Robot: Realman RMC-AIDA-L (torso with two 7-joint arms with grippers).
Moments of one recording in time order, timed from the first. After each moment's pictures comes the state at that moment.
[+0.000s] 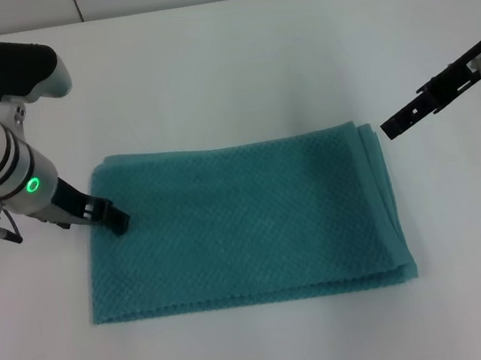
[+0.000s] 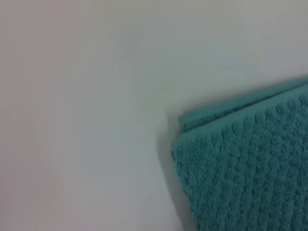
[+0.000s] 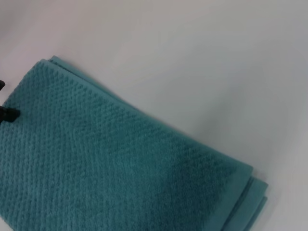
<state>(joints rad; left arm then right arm) -0.68 -2.06 1.49 0.93 2.76 1.18 -2.99 0.74 2.06 -0.96 -1.09 -2.66 -1.61 2.46</state>
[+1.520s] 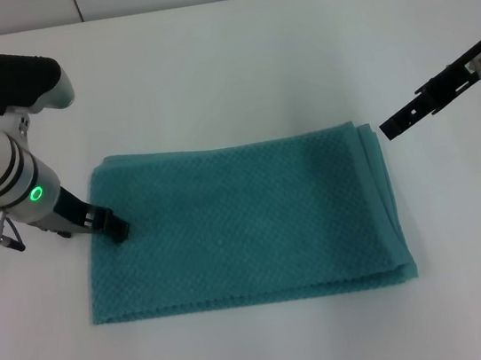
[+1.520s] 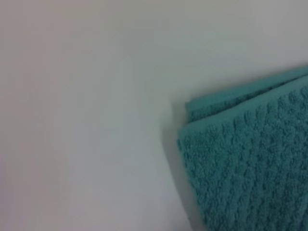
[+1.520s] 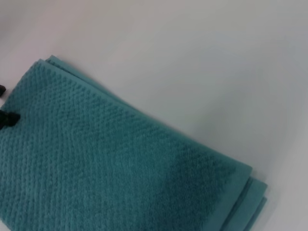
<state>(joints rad) -0.70 -2.06 1.50 0.85 2.76 1.15 -2.99 0.74 2.06 -0.97 -1.08 -2.66 -1.60 2.46</state>
